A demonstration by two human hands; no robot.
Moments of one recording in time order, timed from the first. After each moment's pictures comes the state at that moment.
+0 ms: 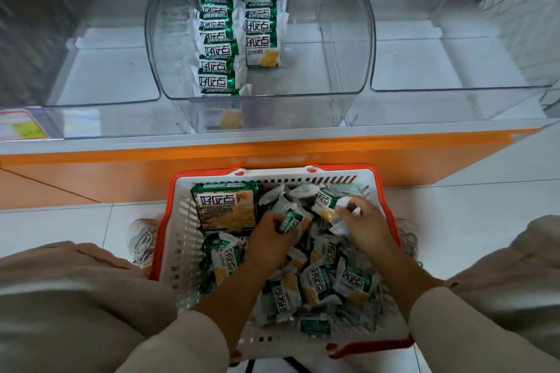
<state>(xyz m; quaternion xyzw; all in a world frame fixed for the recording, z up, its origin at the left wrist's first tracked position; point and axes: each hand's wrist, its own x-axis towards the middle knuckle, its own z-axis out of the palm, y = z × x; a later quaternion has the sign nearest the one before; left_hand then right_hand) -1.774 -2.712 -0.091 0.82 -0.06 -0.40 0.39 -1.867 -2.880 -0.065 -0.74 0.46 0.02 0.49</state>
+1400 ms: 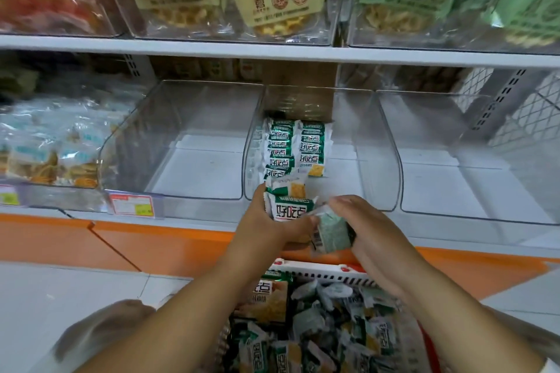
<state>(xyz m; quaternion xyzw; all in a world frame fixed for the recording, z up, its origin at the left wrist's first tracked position) -1.680 -2.688 0.132 0.67 -0.12 -0.30 0.67 -1.763 -2.840 0.138 -0.64 0.24 -0.02 0.73</state>
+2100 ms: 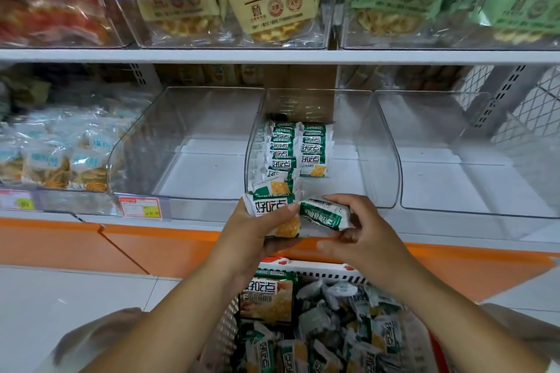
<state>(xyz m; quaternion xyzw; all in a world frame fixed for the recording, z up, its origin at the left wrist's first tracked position) -1.681 -2.672 0.141 0.59 -0.06 -0.32 0.74 -1.783 -2.836 0.142 -0.81 0.15 -0.06 0.56</state>
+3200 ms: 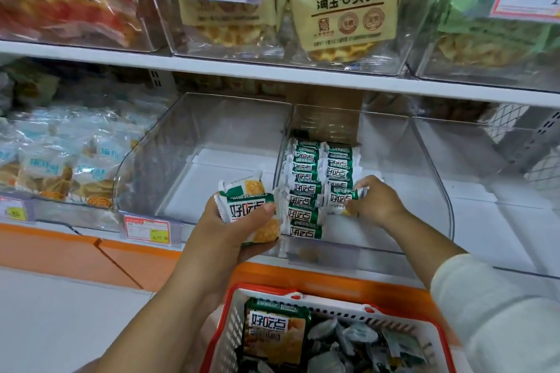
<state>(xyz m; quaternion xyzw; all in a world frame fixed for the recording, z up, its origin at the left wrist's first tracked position) -1.623 -2.631 0.155 0.59 -0.03 -0.24 0.77 -1.623 -2.912 0.104 -0.88 0.32 -0.01 0.35</state>
